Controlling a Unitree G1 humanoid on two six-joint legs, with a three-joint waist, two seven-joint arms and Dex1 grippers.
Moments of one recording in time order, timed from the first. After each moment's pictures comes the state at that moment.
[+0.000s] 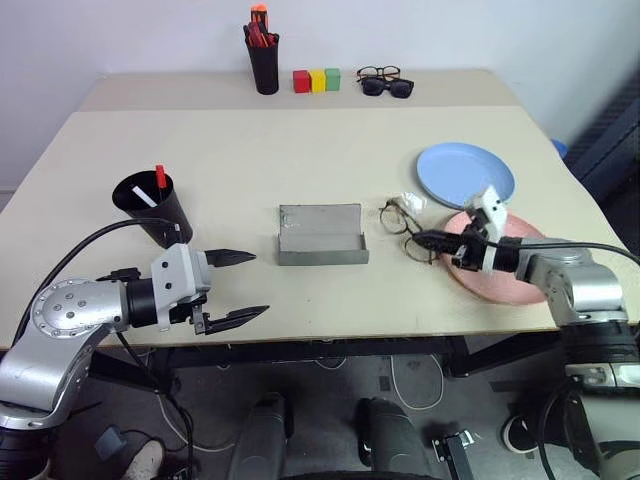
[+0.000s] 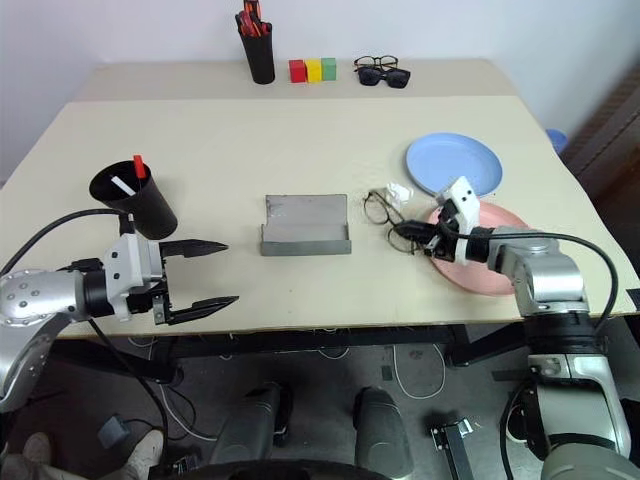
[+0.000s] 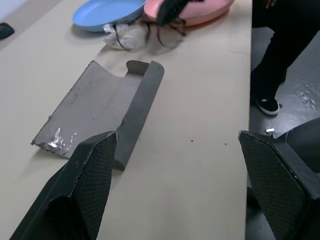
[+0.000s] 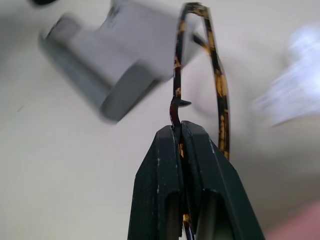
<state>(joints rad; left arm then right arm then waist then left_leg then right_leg) -0.04 0.85 0.17 -0.51 -0.45 0.30 -1.03 -0.53 -0.68 -0.09 0.19 0.41 0.53 1.03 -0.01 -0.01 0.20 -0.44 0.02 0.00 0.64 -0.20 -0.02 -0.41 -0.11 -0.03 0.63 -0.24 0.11</state>
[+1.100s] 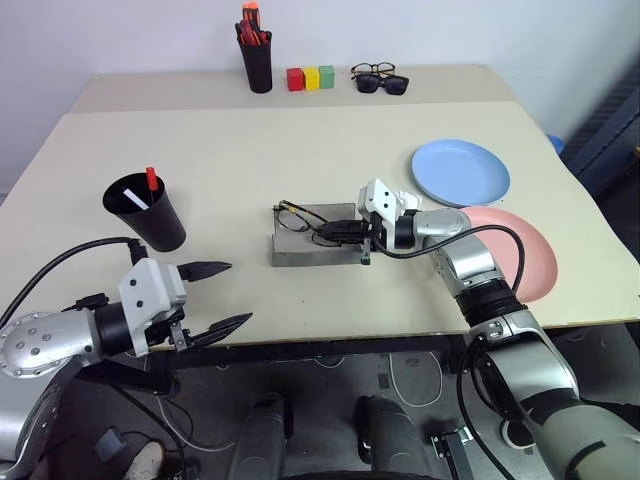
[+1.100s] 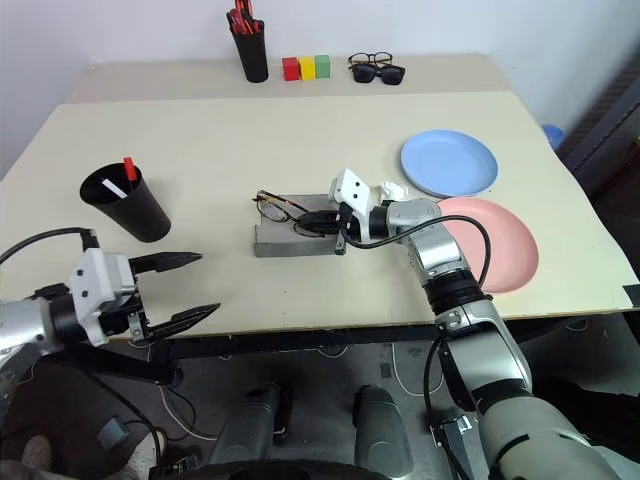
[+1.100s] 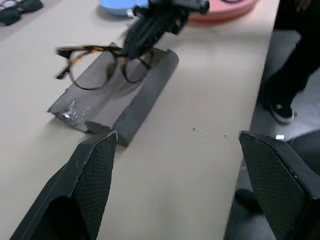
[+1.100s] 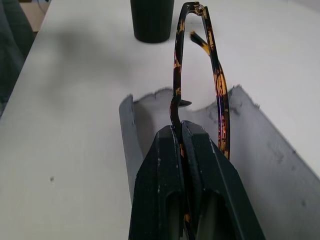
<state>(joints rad) 0.23 0.81 0.40 -0.65 -0.57 0.38 -0.96 -0.80 -0.35 0.21 0.54 0.20 0.06 1.17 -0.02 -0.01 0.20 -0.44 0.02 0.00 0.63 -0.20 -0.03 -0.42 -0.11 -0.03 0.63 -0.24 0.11</state>
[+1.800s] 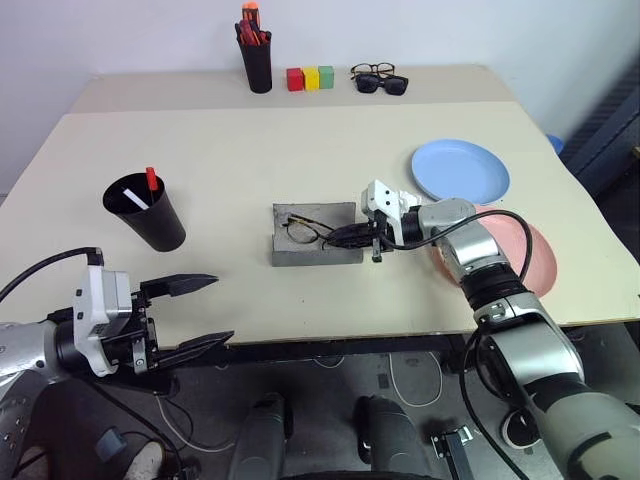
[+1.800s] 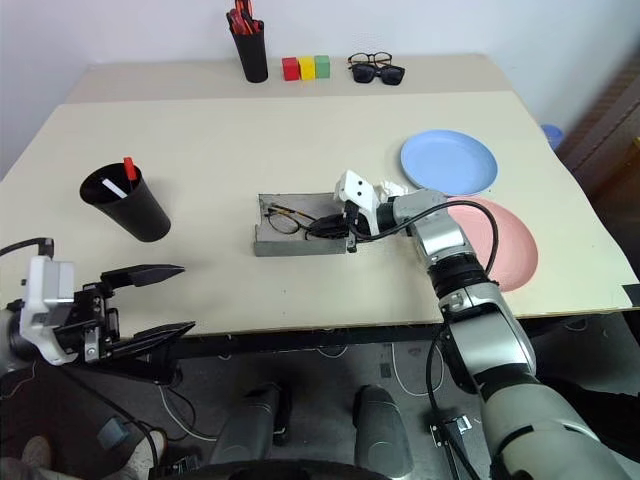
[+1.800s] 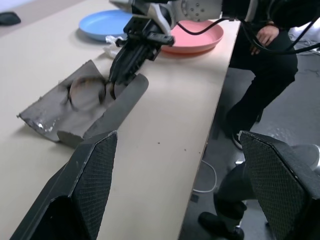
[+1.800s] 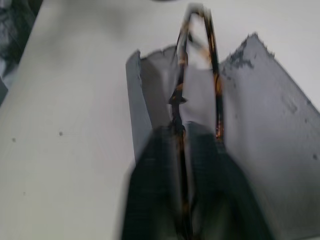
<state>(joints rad) 0.26 0.82 0.50 -0.58 -0.72 0.34 -1.15 -0.90 -0.39 0.22 0.70 0.11 0.09 1.29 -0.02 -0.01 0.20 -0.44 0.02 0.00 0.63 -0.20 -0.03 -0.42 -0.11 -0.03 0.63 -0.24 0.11</state>
